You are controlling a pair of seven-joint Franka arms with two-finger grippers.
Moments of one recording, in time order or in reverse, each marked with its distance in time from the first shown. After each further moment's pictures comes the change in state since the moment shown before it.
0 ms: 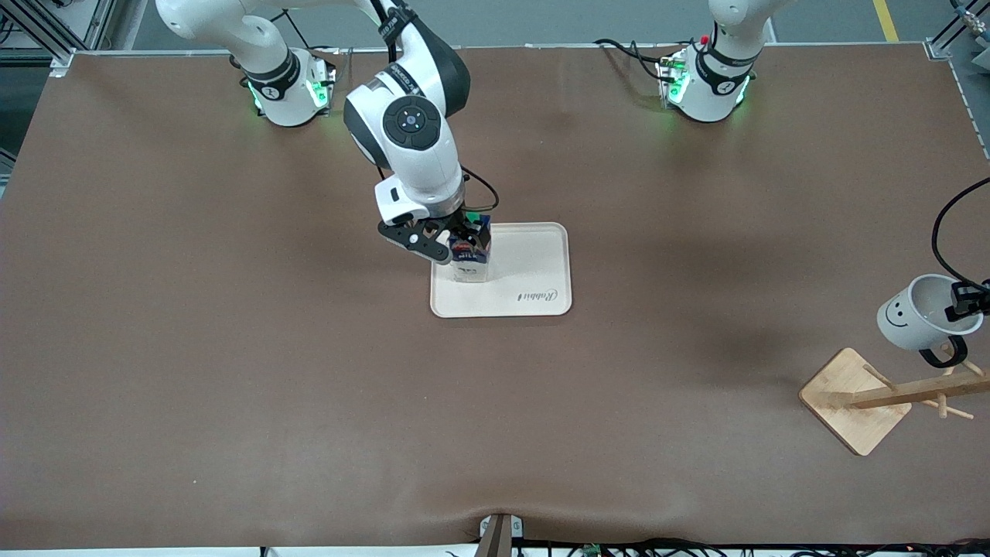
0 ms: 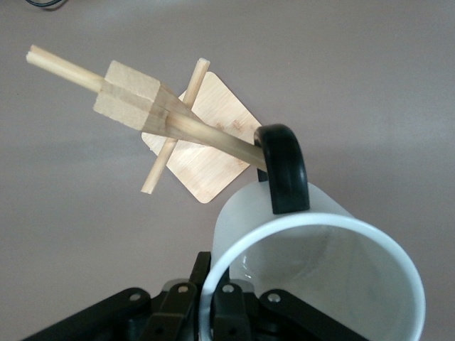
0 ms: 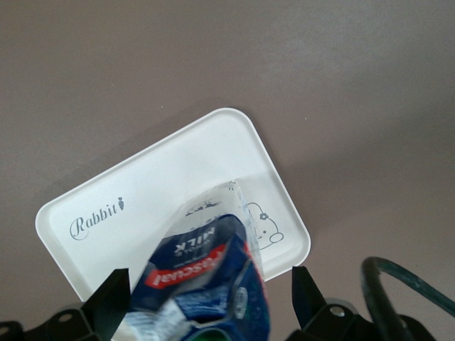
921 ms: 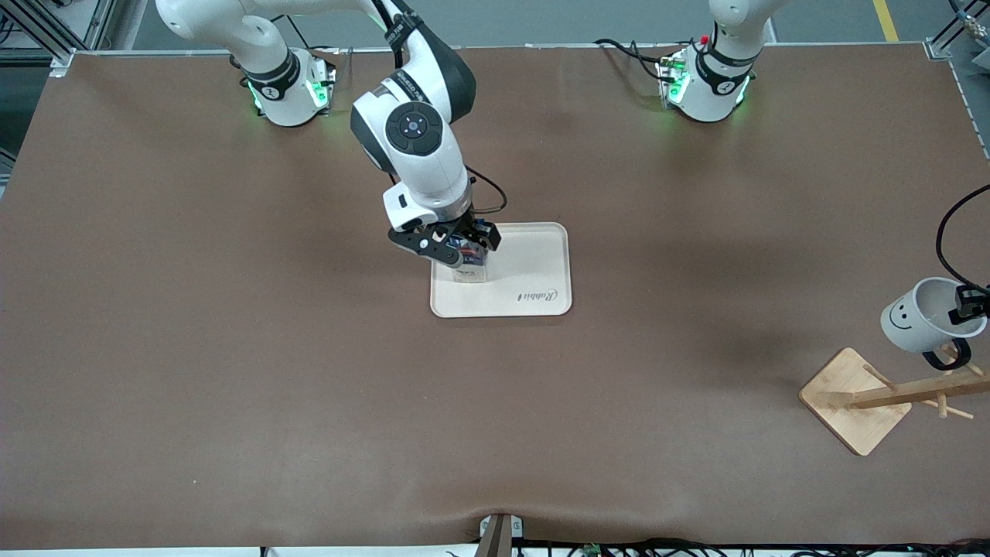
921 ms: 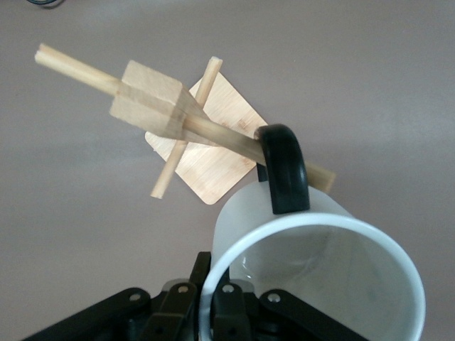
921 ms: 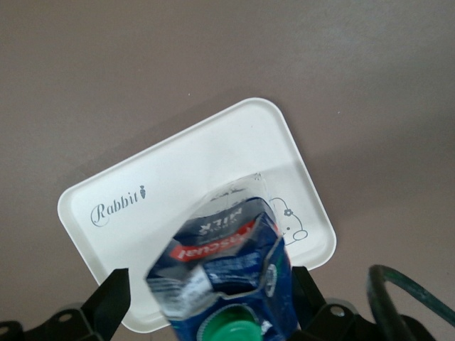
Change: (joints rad) left arm 0.018 0.032 0.000 0.021 0.000 0.000 0.036; right arm 0.004 0.038 0.012 0.020 0.045 0.048 -0.058
